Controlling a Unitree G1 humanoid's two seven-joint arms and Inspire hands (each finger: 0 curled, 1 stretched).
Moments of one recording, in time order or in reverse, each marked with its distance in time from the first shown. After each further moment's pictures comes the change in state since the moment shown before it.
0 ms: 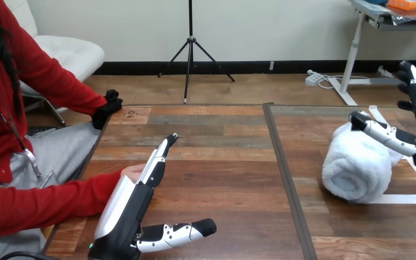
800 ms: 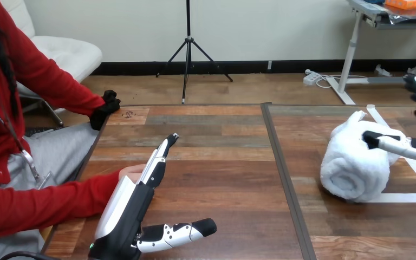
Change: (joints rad) left arm 0.000 -0.001 0.000 0.000 0.003 0.000 0.001; right arm -0.025 -0.137 0.011 0.087 -0.040 -0.008 0.117
